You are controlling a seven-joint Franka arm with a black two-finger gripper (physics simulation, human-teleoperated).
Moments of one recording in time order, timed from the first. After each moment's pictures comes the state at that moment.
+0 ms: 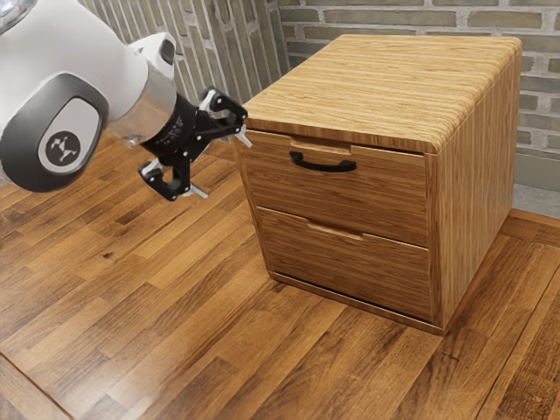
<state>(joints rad) 0.02 -0.31 -0.01 -1.91 0.03 2.20 -1.20</state>
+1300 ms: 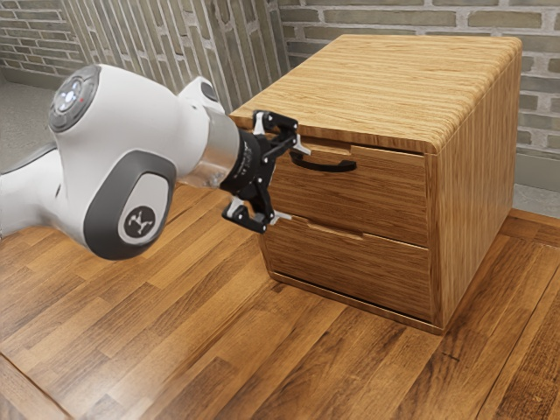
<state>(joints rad) 0.02 -0.25 -0.12 -2.06 -0.05 2.61 -1.63</state>
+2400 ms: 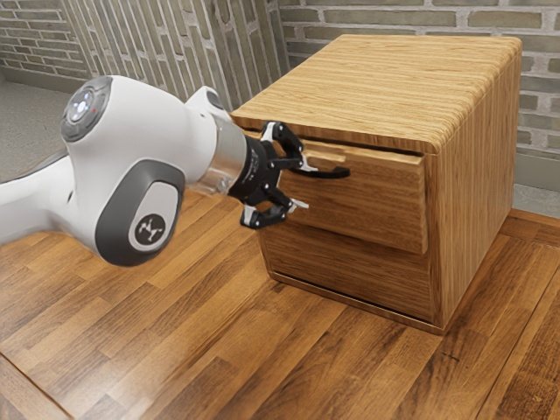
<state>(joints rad) 0.02 -0.23 -0.12 -2.08 -0.04 2.65 -1.68</state>
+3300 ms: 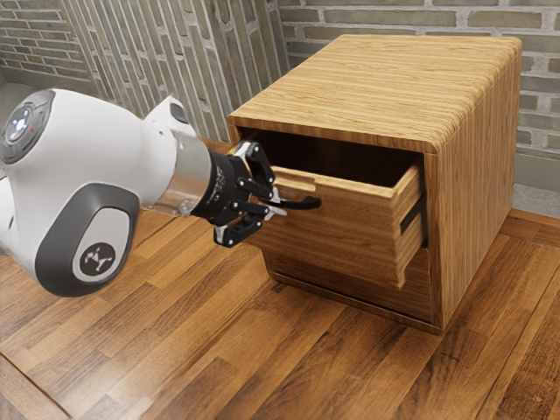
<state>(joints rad) 0.02 -0.41 -0.14 -2.20 -0.05 2.60 -1.68</state>
